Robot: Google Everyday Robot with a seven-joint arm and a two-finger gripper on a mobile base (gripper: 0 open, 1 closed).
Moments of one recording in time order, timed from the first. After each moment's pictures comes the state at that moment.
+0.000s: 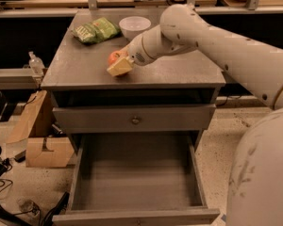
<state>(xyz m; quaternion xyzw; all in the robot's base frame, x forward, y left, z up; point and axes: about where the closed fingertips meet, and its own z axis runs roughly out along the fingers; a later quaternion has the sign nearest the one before) 0.726 0.057 0.845 -0.52 0.72 0.18 0.41</state>
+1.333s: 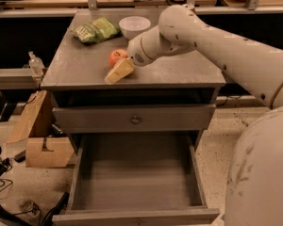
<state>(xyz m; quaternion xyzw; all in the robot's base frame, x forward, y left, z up) 0.725 0.062 0.843 -0.53 0.72 0.18 0.41</state>
